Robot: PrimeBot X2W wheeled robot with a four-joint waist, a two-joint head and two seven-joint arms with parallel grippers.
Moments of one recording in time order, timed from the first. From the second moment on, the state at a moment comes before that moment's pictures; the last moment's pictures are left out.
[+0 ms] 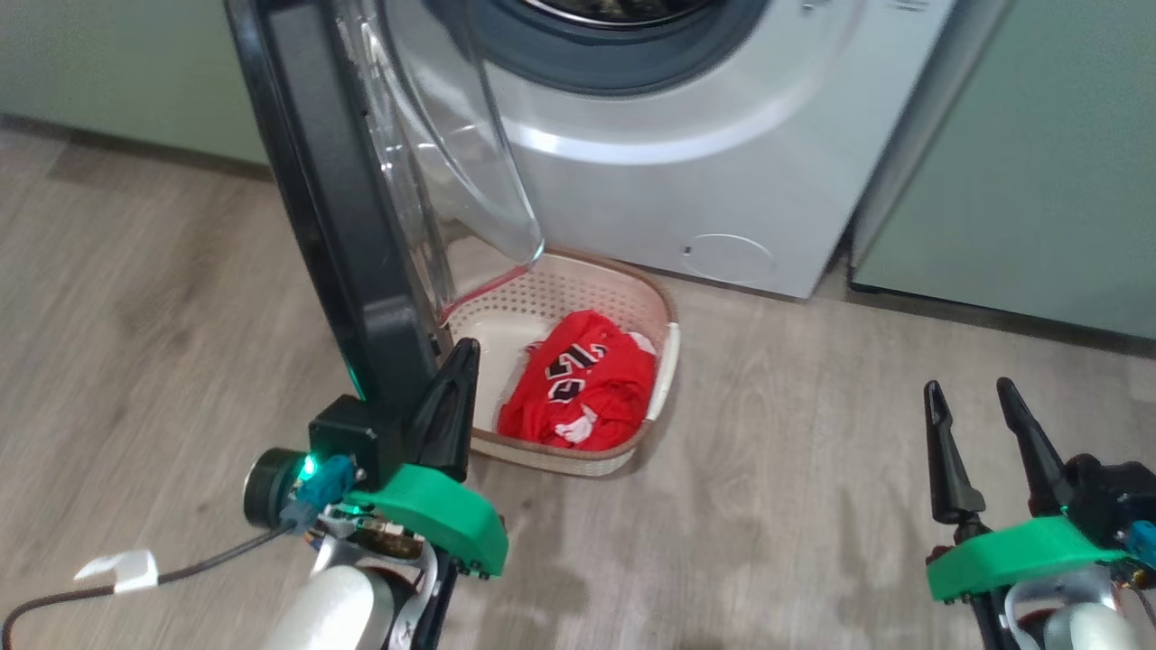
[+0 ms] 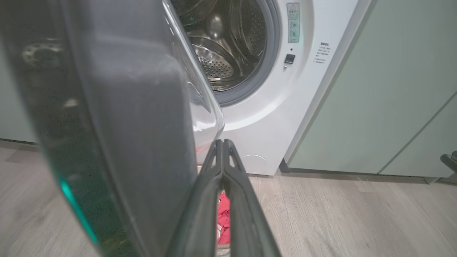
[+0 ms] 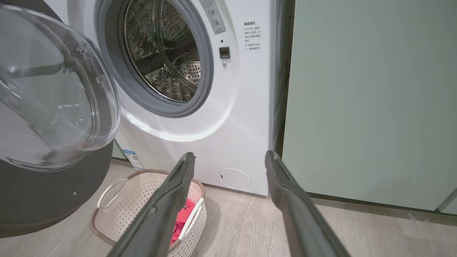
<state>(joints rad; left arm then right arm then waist) -0.14 0.17 -0.48 -0.08 -0.37 0.26 -0.04 0.06 -0.04 -0.13 0.08 0.18 0.13 -0.19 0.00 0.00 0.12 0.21</state>
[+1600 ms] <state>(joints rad) -0.23 0.34 0.11 0.18 -0.63 0.27 -0.24 -0.01 -0.04 -0.15 -0.02 0.13 0.13 -0.12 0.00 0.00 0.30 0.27</state>
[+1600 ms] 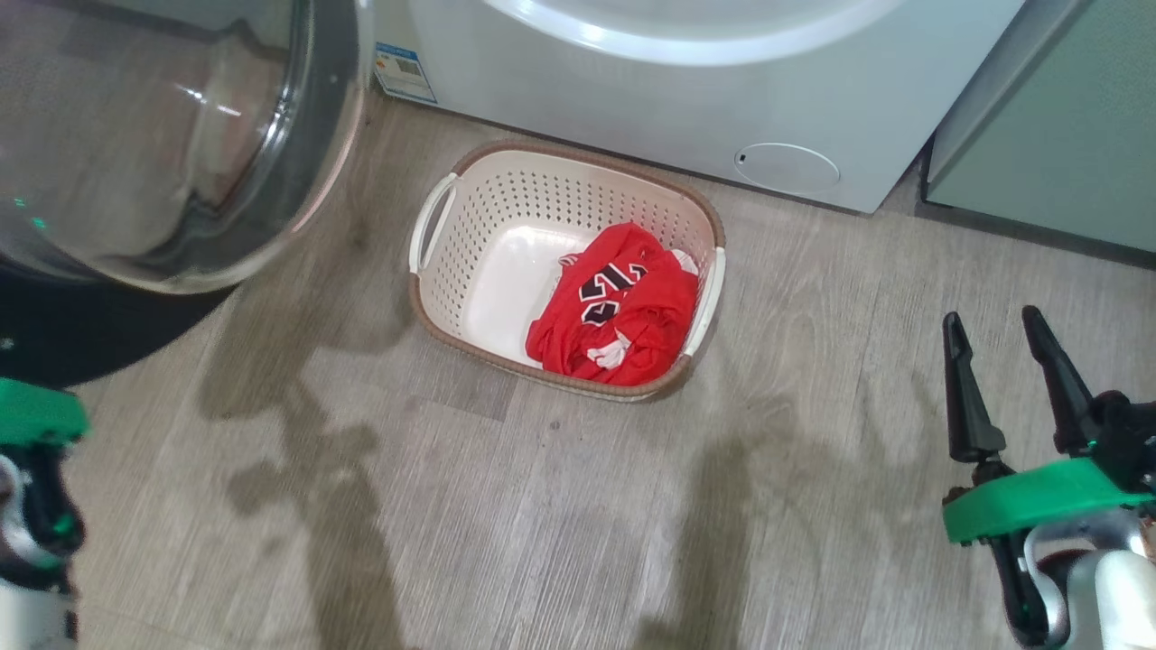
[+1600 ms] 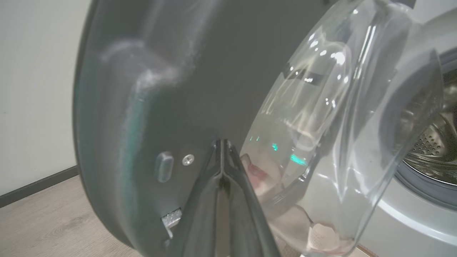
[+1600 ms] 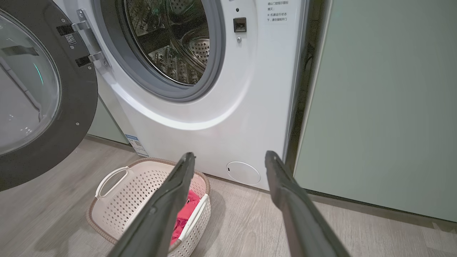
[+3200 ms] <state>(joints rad) 0.06 0.17 0.02 -0.21 -0.39 0.09 -0.11 -0.03 -0.04 -0.07 0.08 0.17 0.13 -0.15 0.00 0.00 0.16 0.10</state>
